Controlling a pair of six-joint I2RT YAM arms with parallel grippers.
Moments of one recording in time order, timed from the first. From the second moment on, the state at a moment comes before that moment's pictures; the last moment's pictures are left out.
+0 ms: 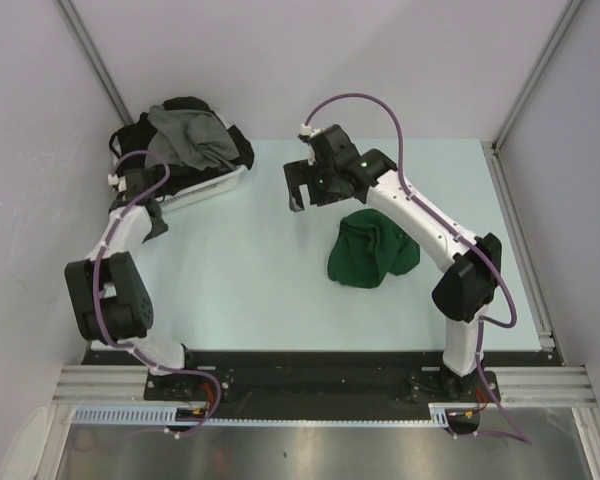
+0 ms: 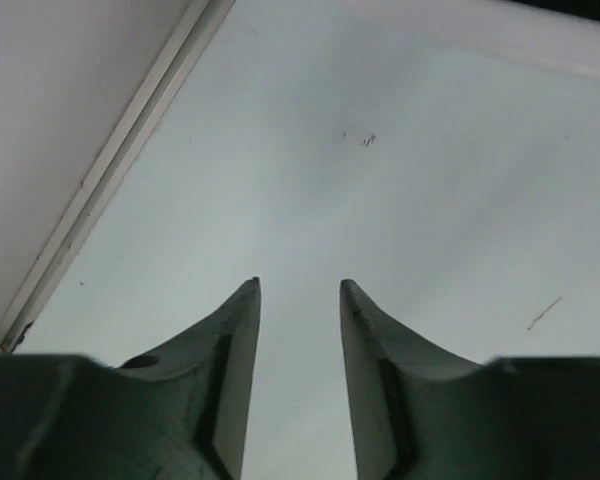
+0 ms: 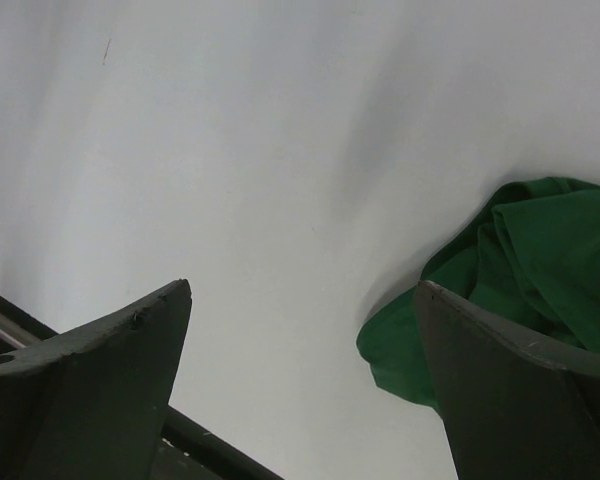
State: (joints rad) left arm 0.21 1.59 1.14 -0.54 -0.40 -0.29; right arm 0.70 1.91 1.98 -0.86 -0.02 0.31
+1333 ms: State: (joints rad) left arm 0.21 2.19 1.87 -0.73 -0.57 -0.32; right arm 0.65 1.91 1.99 -0.94 0.04 0.30
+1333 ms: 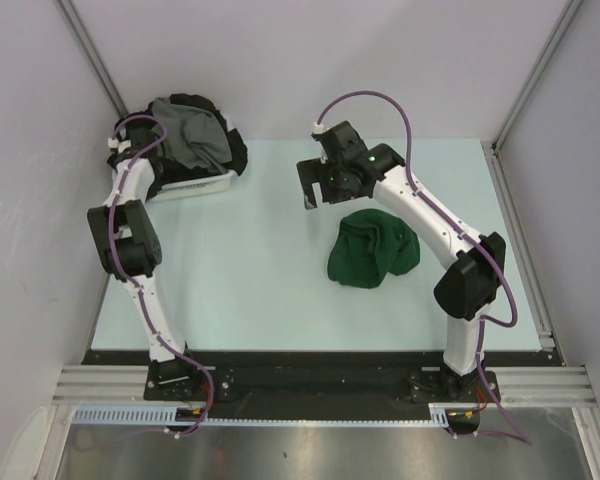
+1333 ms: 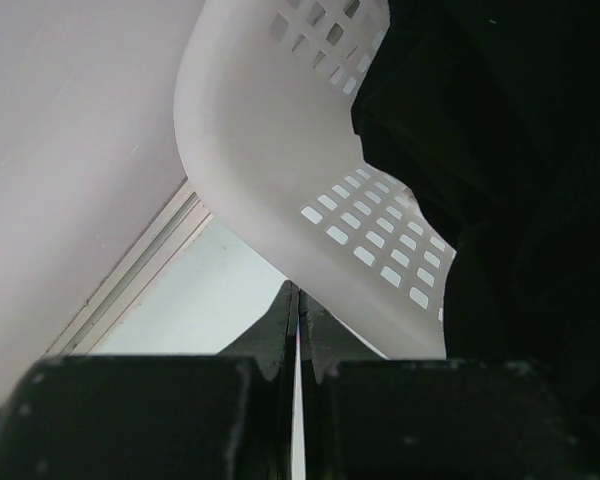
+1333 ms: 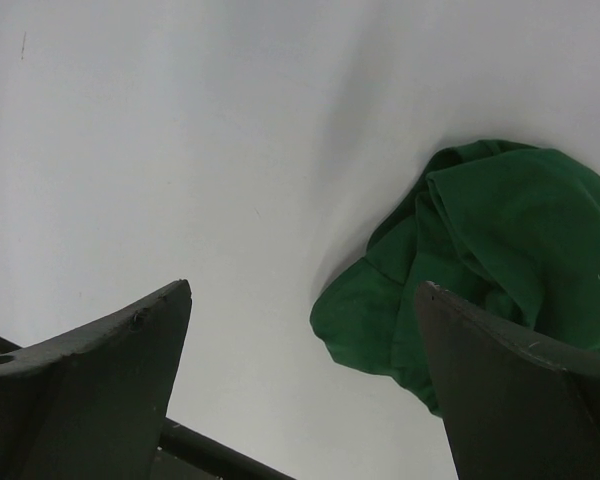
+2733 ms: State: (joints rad) left arm 0.22 2.17 1.82 -0.64 -0.49 -0.30; right arm 0.66 1.91 1.96 -0.94 0.09 0.28
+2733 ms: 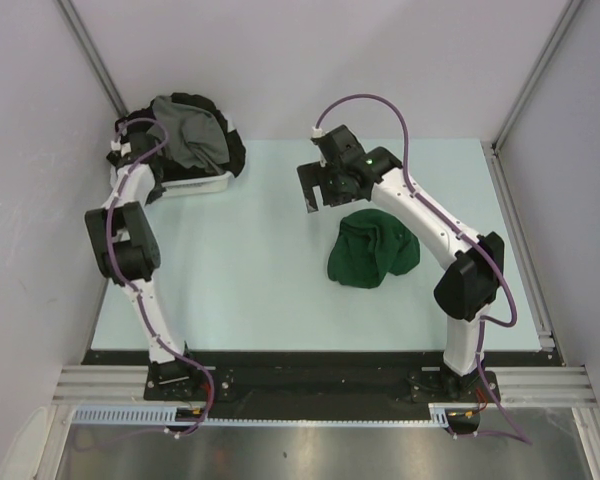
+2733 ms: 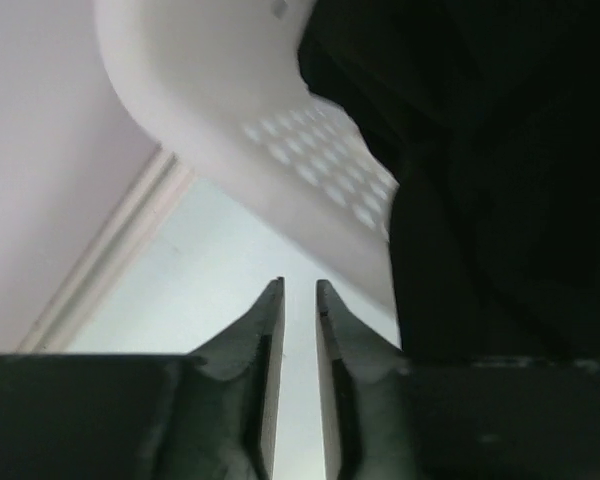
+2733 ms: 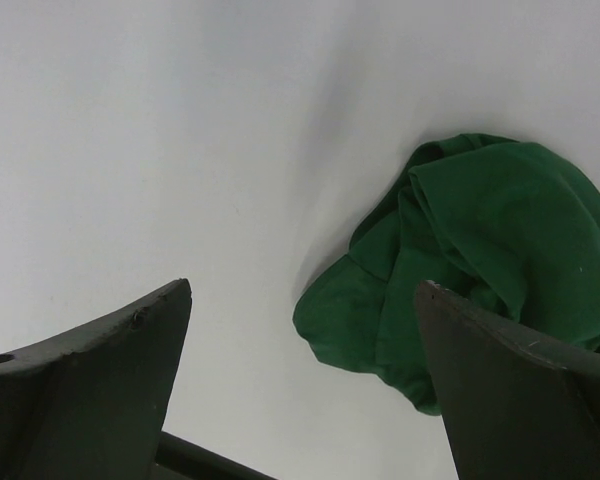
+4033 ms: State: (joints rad) left arm 0.05 1.23 1.31 -0.54 0.06 -0.41; right arm 0.67 1.82 1.55 -1.08 0.27 0.43
